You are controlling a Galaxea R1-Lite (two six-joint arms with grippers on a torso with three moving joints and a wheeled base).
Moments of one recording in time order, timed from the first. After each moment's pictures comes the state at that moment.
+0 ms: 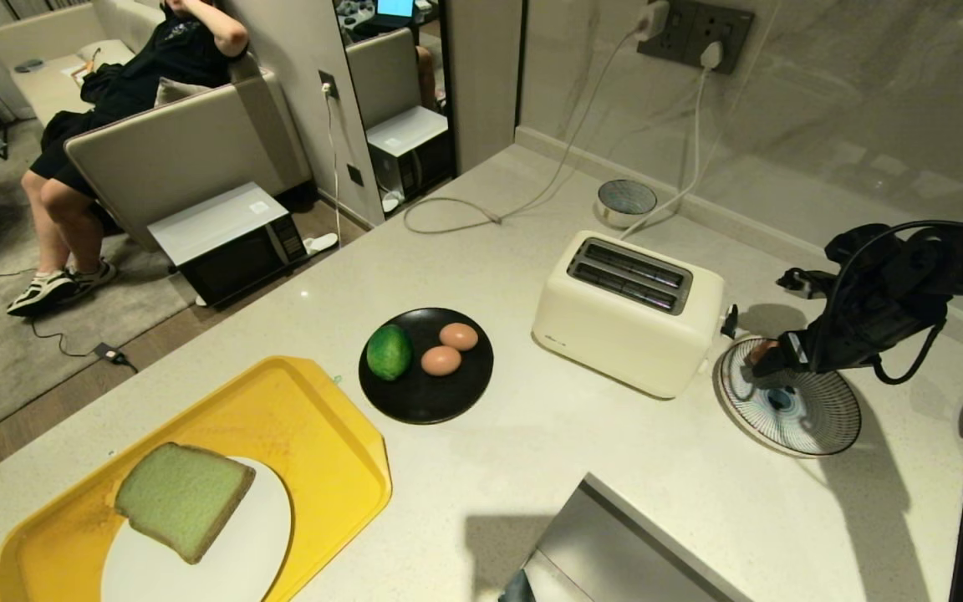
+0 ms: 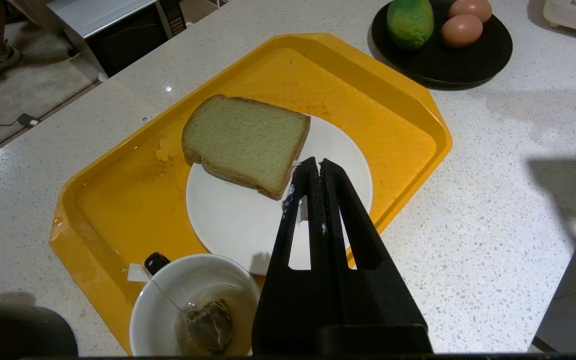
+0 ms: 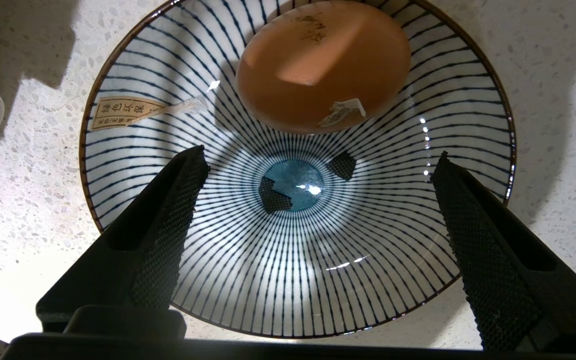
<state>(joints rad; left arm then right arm) 0.00 0.00 0.00 0.00 0.00 0.00 -0.16 2.23 -1.84 0.65 0.08 -0.17</state>
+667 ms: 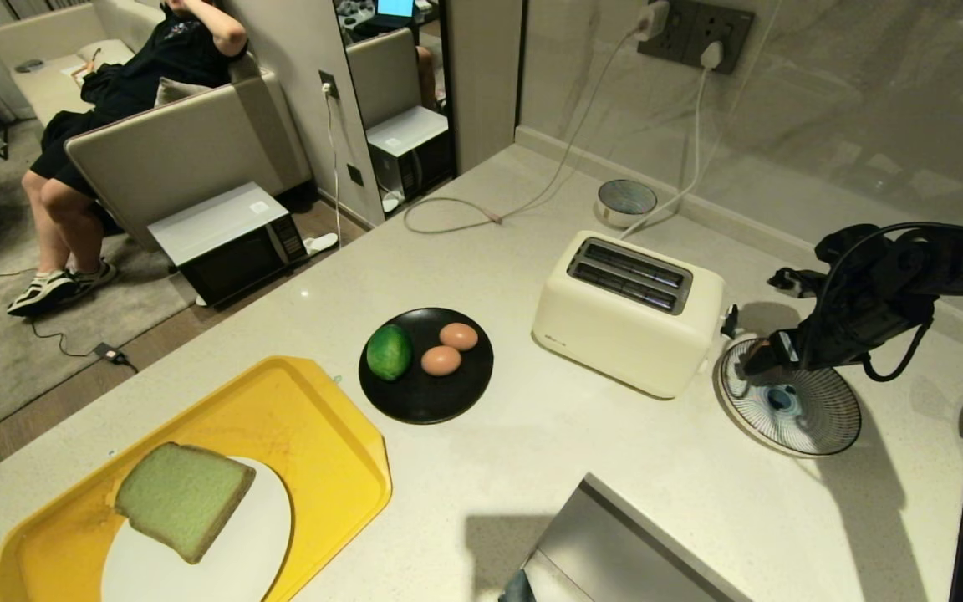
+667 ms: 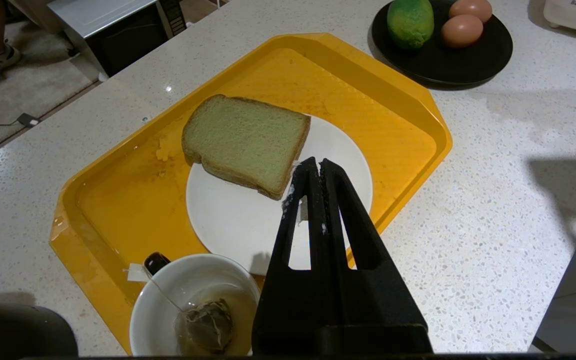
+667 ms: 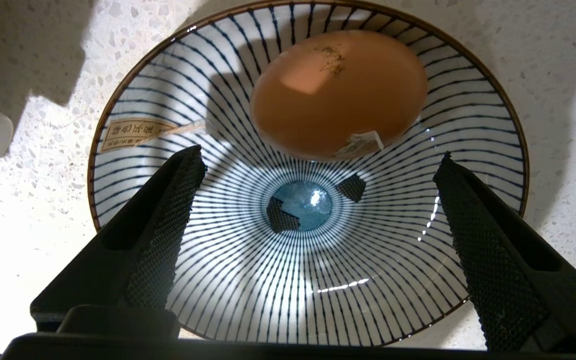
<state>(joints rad) 0.00 0.00 0.00 0.00 0.00 0.00 -0.15 2.25 -1.87 0.65 0.08 -0.18</state>
